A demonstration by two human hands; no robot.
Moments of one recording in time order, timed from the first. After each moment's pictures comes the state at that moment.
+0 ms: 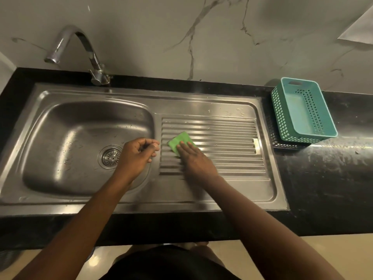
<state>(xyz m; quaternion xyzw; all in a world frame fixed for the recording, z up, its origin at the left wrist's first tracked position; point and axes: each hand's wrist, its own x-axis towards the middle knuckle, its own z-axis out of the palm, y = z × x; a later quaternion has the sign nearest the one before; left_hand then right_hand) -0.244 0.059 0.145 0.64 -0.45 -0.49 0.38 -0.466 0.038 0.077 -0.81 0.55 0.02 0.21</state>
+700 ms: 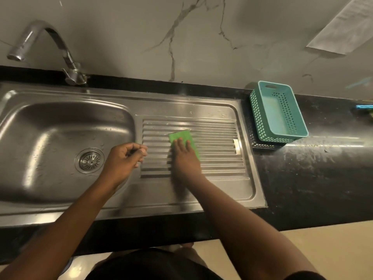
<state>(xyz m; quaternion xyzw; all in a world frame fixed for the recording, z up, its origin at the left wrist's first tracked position) -0.263 0.058 0.134 0.62 -0.46 -0.51 0.37 -0.474 0.027 0.080 -0.74 0.64 0.08 0.18</state>
